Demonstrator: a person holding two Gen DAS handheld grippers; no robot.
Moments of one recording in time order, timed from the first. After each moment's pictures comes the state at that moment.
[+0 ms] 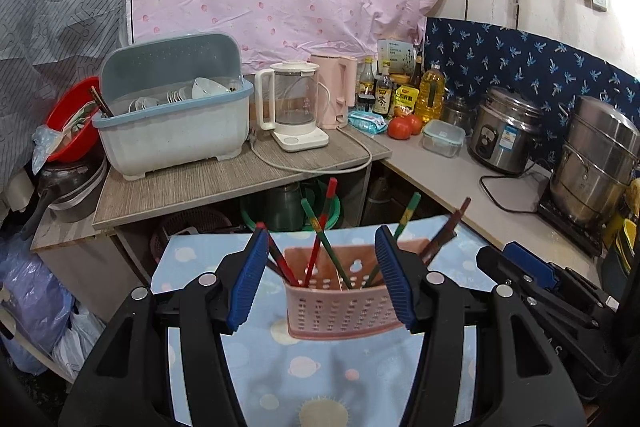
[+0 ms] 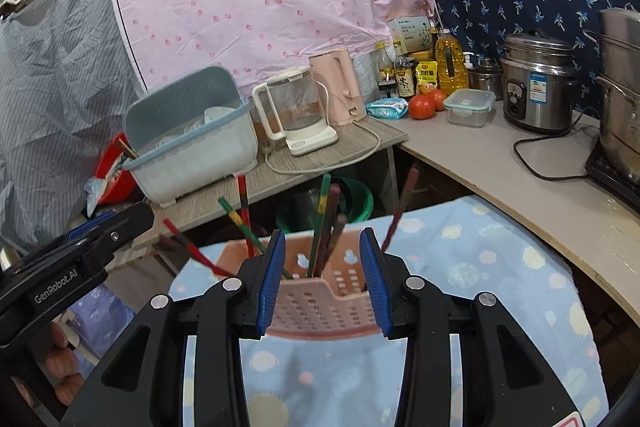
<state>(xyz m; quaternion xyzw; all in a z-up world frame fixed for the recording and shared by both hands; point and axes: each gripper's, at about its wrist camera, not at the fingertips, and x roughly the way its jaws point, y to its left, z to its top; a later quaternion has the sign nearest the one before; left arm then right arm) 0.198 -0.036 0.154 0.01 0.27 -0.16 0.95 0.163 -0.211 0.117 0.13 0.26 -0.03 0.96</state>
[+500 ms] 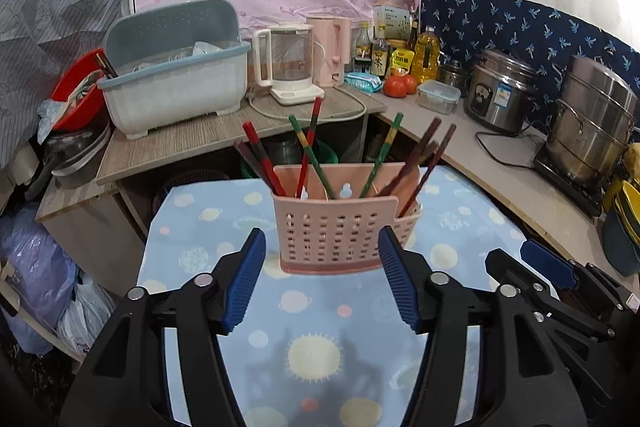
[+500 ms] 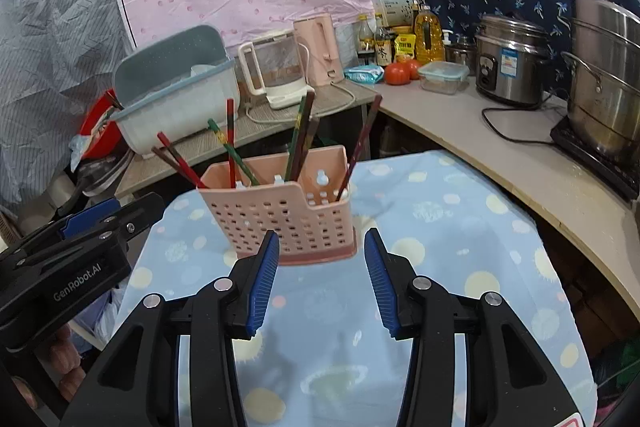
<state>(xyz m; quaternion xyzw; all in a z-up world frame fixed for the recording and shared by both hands) 0.145 -0.043 0.111 0.03 0.31 -0.15 0.94 0.095 -0.198 0.085 0.11 0.32 -0.06 0.94</state>
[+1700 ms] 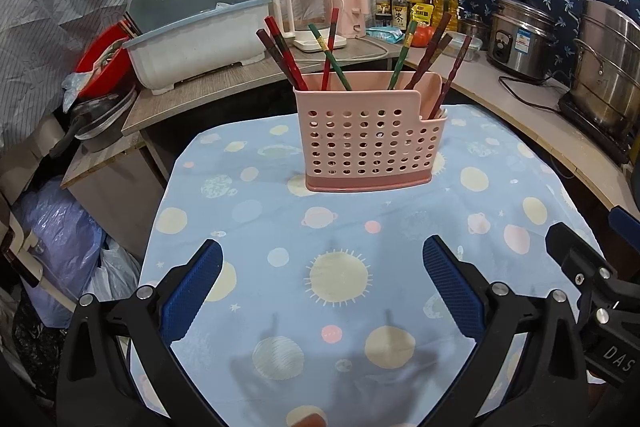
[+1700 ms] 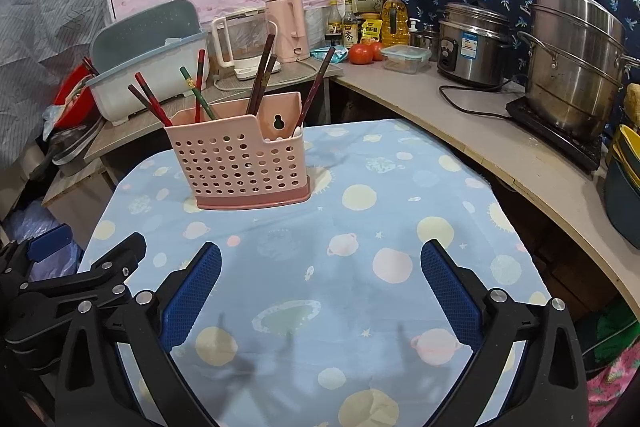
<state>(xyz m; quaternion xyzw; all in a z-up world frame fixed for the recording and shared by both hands) 0.097 -0.039 0.047 0.07 0.35 -0.10 0.93 0.038 -0.194 0.050 0.07 0.34 -0.12 0.93</state>
